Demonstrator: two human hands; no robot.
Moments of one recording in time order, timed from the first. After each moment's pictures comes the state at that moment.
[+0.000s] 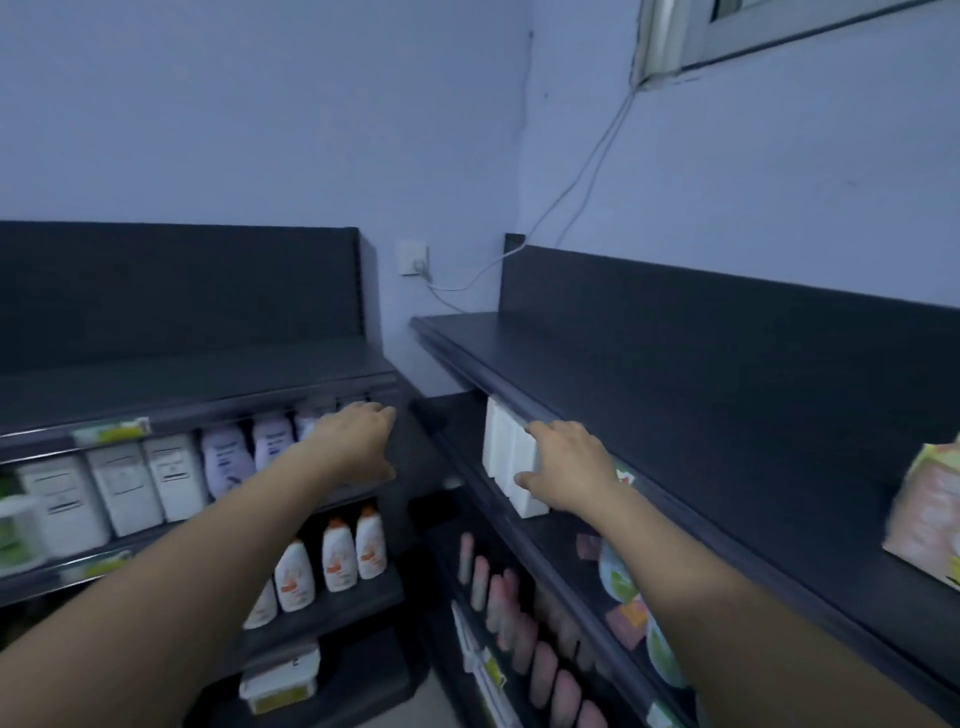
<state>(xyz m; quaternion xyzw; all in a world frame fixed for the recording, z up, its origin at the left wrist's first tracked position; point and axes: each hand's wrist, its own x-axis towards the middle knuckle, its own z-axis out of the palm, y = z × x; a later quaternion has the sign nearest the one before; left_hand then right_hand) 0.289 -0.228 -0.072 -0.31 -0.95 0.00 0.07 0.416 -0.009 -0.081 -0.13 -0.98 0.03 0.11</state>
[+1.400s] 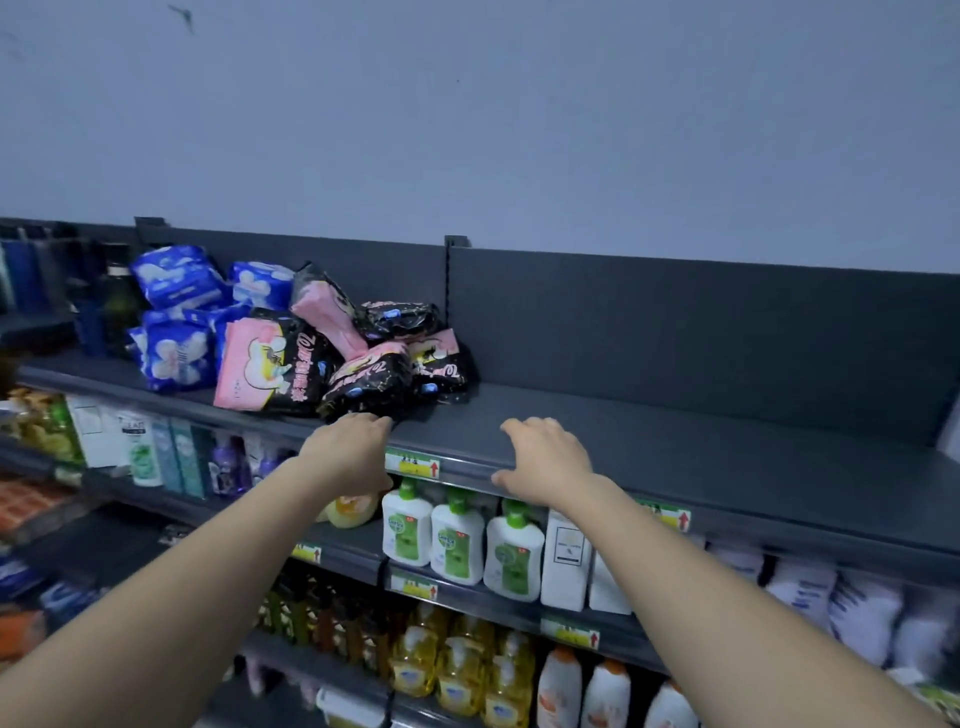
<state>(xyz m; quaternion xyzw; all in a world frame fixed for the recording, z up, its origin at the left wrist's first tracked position) 0.089 -0.828 -0.092 0.10 -0.99 0.04 0.04 0.027 -0.603 -0.086 0.28 -0.95 0.06 0.08</state>
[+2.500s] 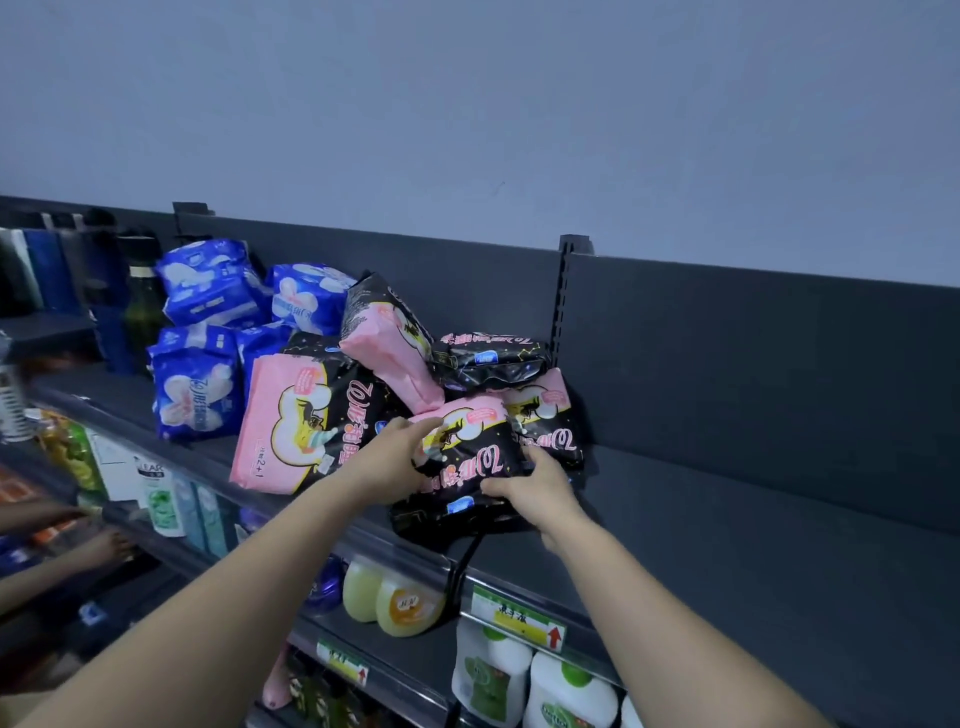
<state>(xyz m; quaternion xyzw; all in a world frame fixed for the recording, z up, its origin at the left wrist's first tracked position) -0.092 -1.004 -0.111 0.11 -0.96 -0.24 0.06 -0.170 -0.830 -0.148 0.12 -0.81 0.57 -0.13</state>
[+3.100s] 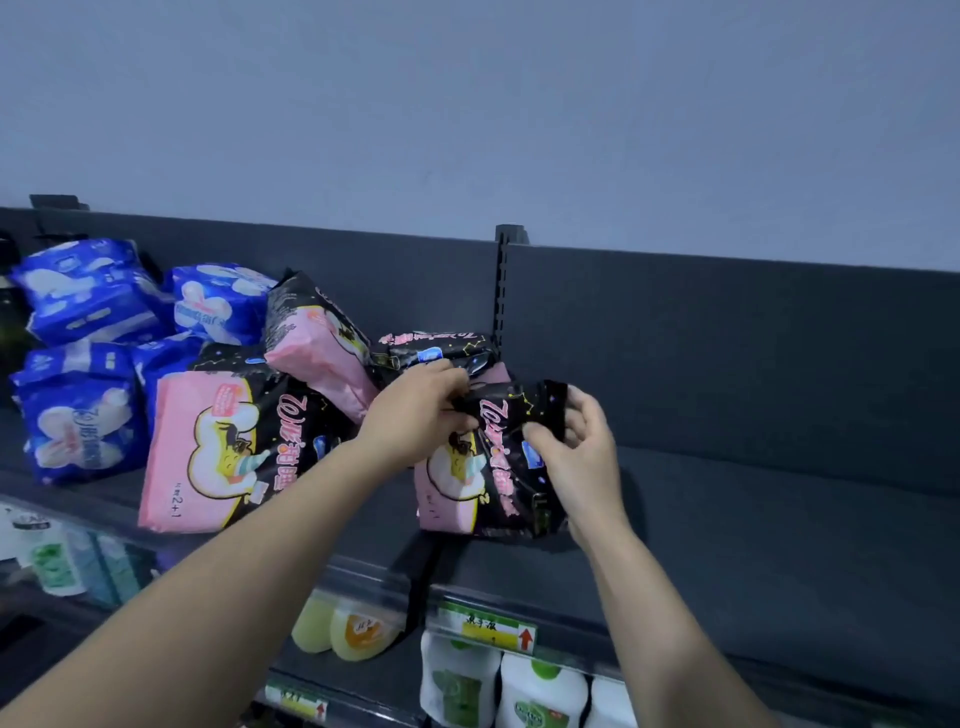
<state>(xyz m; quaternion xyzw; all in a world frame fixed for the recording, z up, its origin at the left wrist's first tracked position) -0.147 -0.954 -0.067 -0.09 -0.94 -0.19 0.27 -0.150 -0.770 -0.101 0.11 -0.69 0.71 0.10</state>
